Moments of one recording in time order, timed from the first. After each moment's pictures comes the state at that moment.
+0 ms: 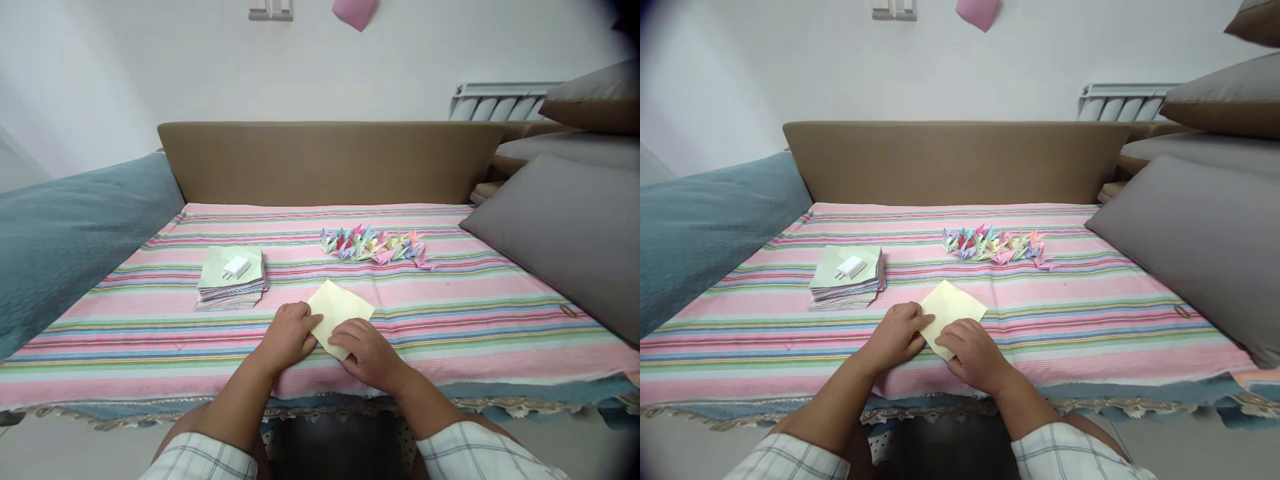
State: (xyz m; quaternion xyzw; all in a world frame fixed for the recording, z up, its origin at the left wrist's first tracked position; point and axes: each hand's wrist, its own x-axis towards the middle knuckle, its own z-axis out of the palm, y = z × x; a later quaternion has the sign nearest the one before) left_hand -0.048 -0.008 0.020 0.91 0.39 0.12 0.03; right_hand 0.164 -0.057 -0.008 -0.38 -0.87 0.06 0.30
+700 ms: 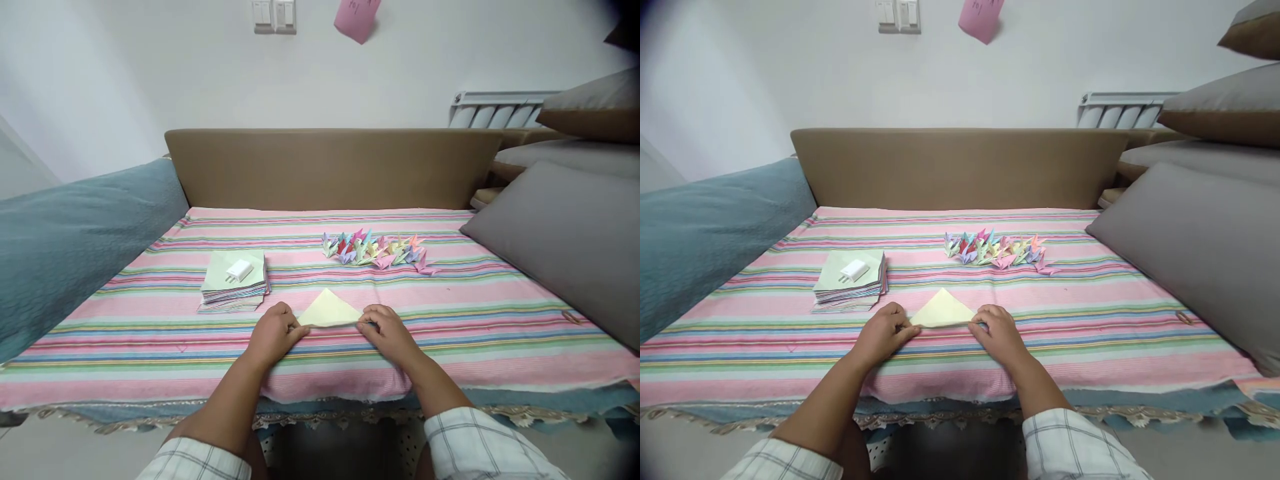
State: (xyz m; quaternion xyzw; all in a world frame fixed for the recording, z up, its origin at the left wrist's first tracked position) left_hand -0.070 0.001 0.018 0.84 0.50 0.19 0.11; right_hand 0.207 -0.028 -0.024 -0.56 -0.75 0.12 0.33
